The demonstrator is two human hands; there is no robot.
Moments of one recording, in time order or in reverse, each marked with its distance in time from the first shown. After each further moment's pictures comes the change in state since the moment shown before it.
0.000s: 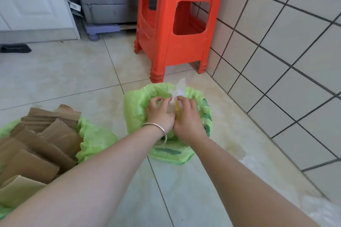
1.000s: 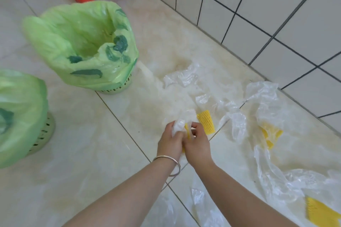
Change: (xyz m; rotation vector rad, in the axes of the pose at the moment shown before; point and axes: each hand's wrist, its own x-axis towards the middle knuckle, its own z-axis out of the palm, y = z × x) left_hand -0.255 -0.042 0.209 -0.309 -0.355 -0.423; right_hand -0.293 0.154 -0.025 0.599 0.111 0.890
